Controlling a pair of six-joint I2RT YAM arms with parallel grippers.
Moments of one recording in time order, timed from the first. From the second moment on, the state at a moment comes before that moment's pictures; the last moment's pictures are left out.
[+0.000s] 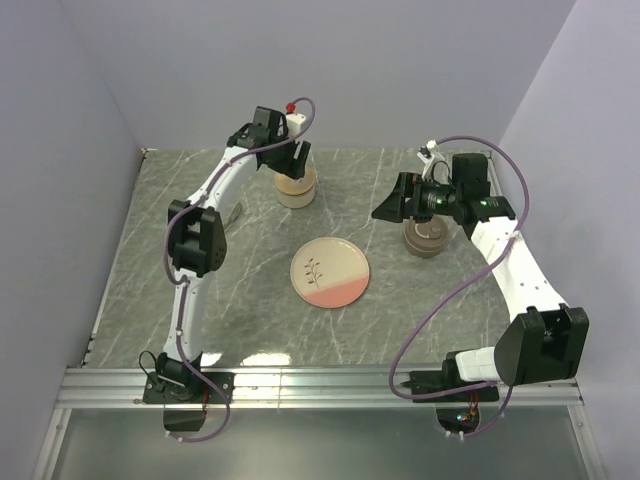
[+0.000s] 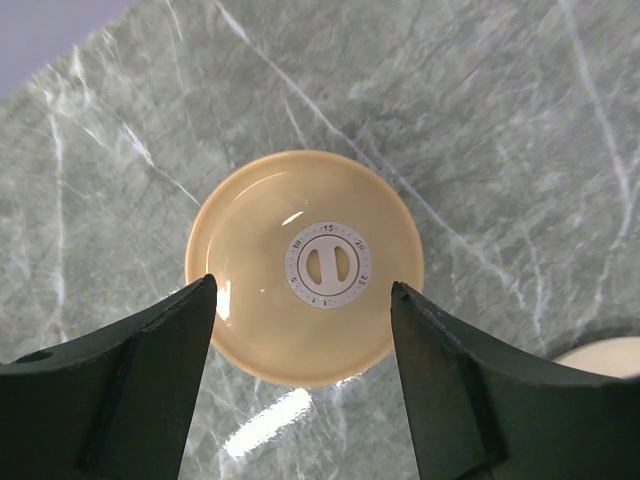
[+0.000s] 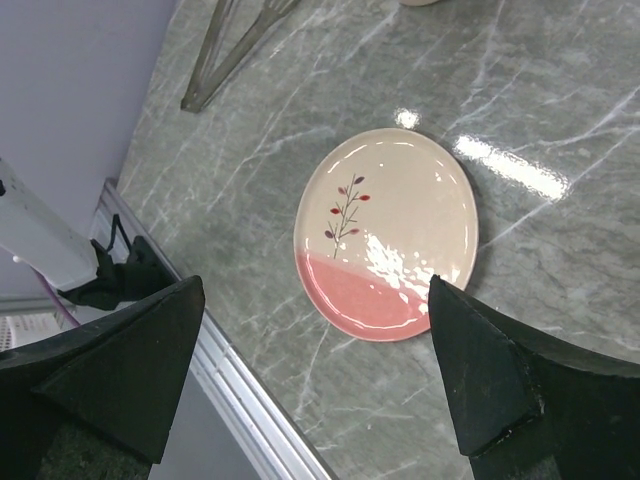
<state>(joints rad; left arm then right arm) -0.33 2.33 2.25 -0.66 0.25 0.15 0.09 1.35 1.20 -0.52 -0.79 0.24</state>
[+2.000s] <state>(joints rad) -0.34 2.36 2.10 -0.53 0.21 0.22 0.09 1.36 1.19 -0.55 -0.75 0.20</state>
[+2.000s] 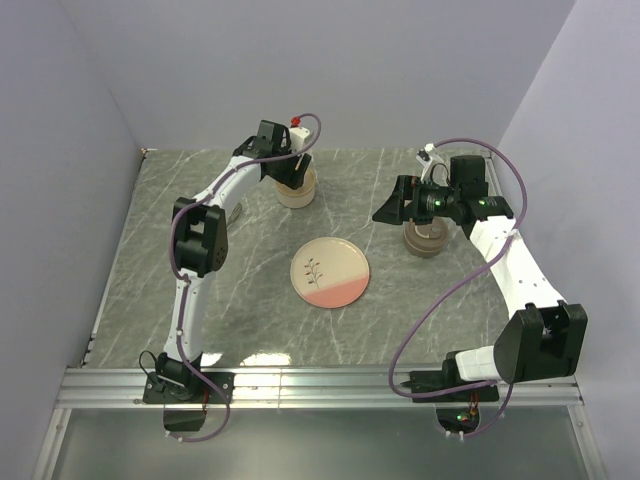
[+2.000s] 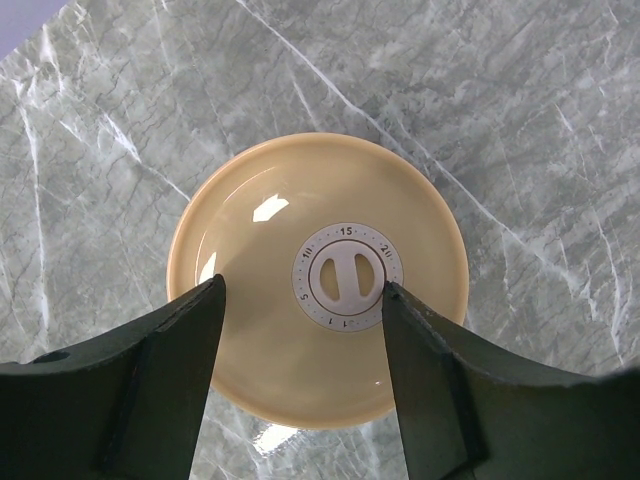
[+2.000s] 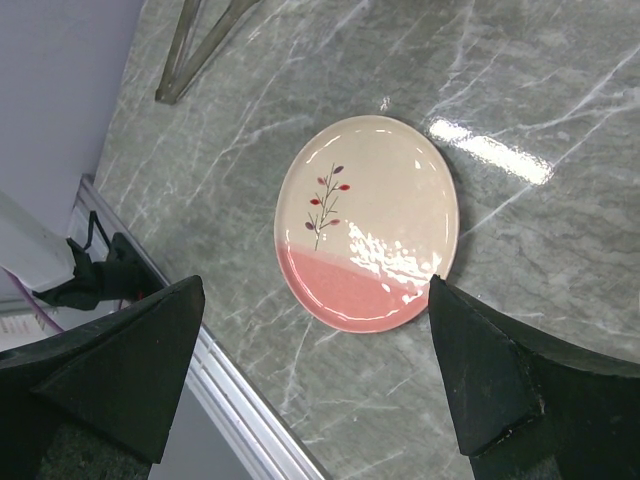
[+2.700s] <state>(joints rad) -0.28 2.30 2.06 -0.56 0.38 0.17 0.09 1.36 1.19 -0.57 -0.75 0.18</state>
